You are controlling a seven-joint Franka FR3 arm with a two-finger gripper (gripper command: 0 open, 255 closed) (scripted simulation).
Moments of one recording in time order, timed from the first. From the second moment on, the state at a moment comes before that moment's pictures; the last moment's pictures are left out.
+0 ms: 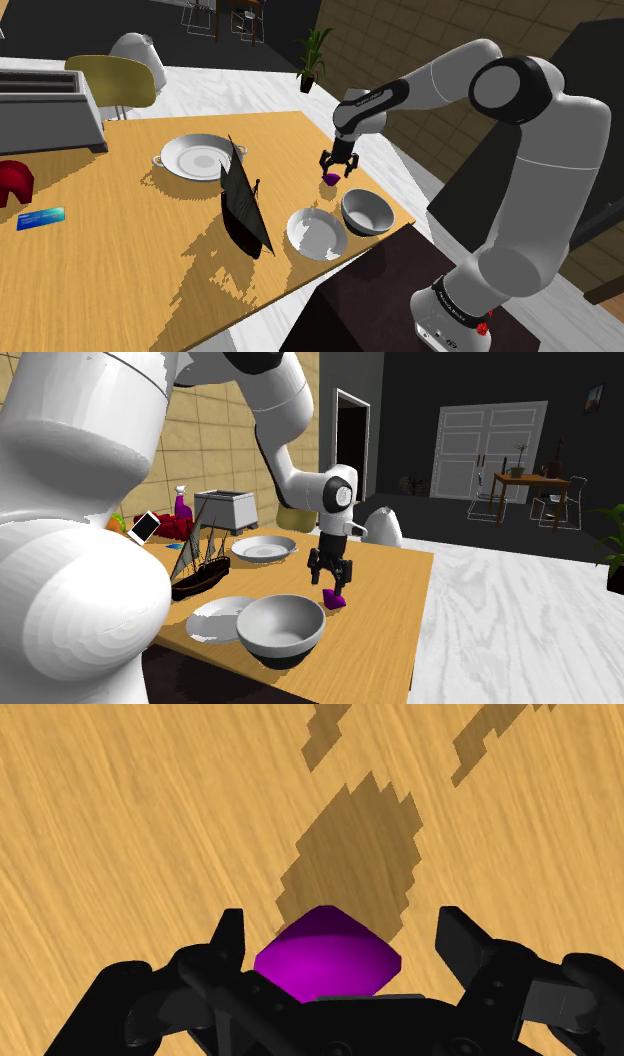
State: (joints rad) arm -0.09 0.45 -0.06 -2.01 0.09 2.24 0.27
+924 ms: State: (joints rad) arm -0.10 0.53 -0.07 -1.96 0.10 2.28 0.29
